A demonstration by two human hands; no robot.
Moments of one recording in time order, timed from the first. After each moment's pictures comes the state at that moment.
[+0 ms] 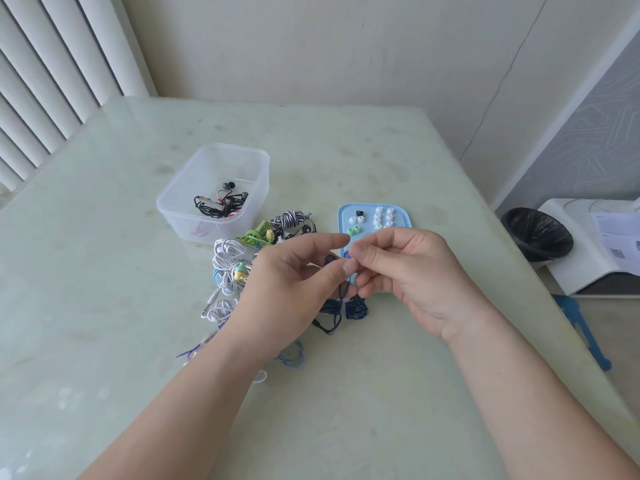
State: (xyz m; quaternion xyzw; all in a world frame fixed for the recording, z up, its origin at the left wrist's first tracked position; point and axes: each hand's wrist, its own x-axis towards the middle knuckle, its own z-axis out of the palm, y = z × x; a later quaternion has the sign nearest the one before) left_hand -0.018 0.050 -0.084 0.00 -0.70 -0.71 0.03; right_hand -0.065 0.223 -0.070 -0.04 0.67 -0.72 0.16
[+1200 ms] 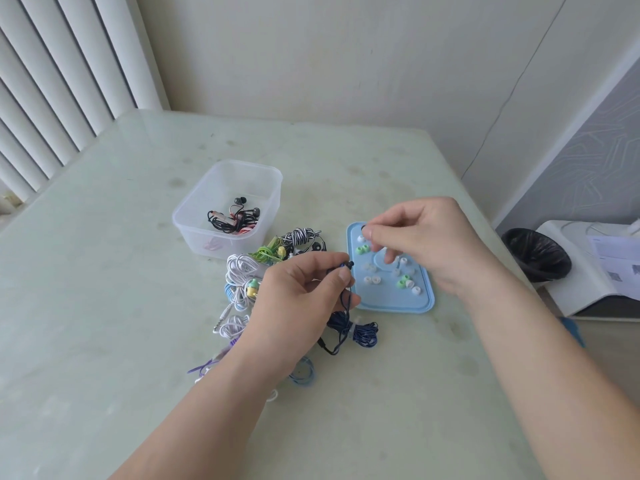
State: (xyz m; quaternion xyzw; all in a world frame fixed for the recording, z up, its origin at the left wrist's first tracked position) left_hand -0.020 0.051 -0.082 0.07 -0.66 -0.74 0.03; right_hand -0.114 0.220 -0.033 -0.08 0.83 -0.55 0.06
